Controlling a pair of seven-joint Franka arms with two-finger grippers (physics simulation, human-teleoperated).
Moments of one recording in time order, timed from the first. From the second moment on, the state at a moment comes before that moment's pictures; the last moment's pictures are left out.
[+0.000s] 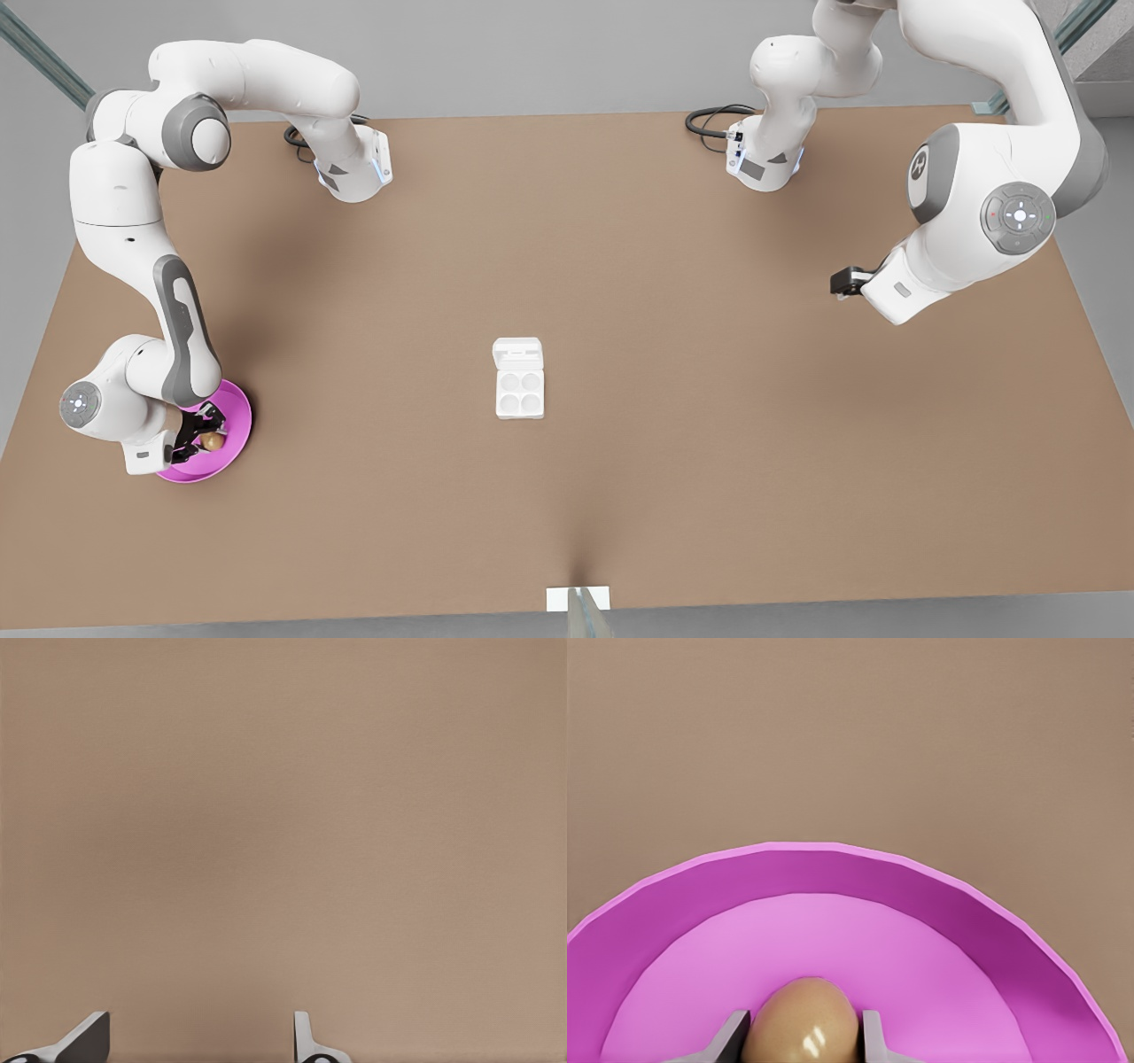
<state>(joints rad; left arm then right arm) -0.13 0.13 0.00 -1.55 0.07 1.48 0.00 -0.44 0.81 0.14 -1.55 -0.10 2.33 -1.18</state>
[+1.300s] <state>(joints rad) -0.13 0.13 0.00 -1.54 0.07 1.48 0.00 -0.43 0.80 0.15 -1.50 -0.09 2.26 -1.14</state>
